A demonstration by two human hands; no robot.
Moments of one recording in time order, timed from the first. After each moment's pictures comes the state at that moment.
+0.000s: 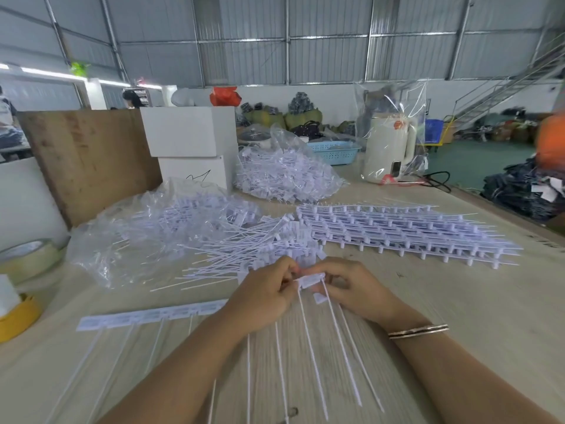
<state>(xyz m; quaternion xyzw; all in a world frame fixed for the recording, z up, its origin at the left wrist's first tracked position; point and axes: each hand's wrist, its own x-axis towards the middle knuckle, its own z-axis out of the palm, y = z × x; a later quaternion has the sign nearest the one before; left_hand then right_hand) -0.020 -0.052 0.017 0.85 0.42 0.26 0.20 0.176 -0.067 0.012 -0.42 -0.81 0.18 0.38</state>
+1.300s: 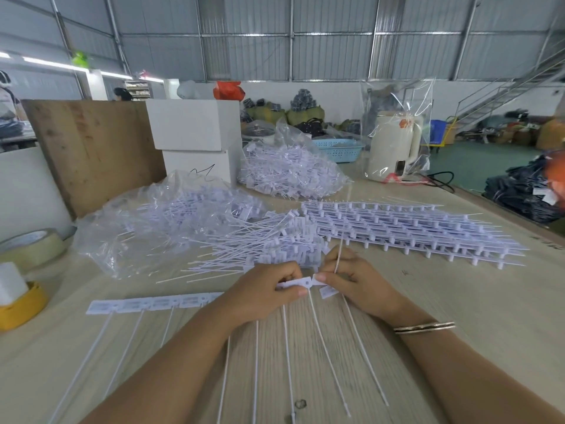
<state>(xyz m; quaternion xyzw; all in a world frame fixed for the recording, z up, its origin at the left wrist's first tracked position) -0.039 -0.042 0.012 0.87 0.37 0.23 0.24 0.169 -0.066 0.011 -0.42 -0.81 0.16 0.37</state>
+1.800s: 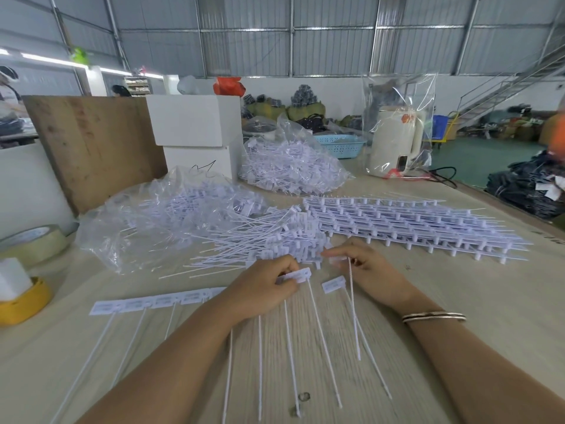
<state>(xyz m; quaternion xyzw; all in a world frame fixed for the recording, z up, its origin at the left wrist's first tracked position) -0.042 -0.043 0.008 0.84 0.42 0.23 0.26 0.182 -0.068 0.019 -0.48 -0.75 0.20 0.40</state>
